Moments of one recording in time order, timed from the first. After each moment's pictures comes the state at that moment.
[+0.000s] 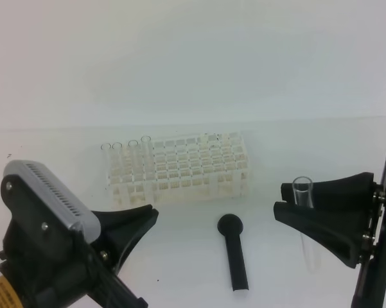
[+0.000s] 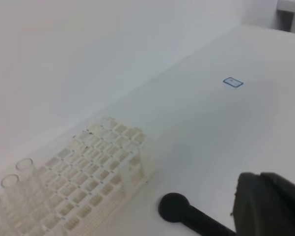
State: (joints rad) left arm -0.71 0.87 -0.44 0.81 -0.23 -0.60; right arm 0.55 1.00 -0.61 1.71 0.49 -2.01
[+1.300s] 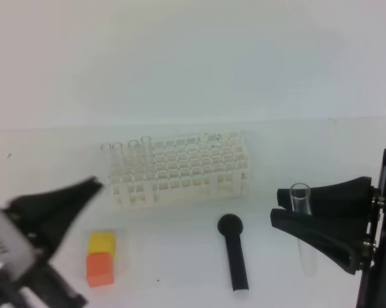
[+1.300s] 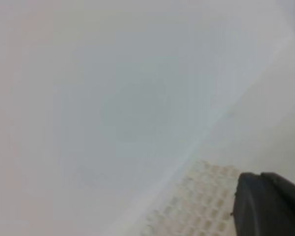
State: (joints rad) left arm -0.58 0.66 -0.44 1.20 -0.20 -0.62; right arm 0.55 1.00 -0.61 1.71 0.54 -2.02
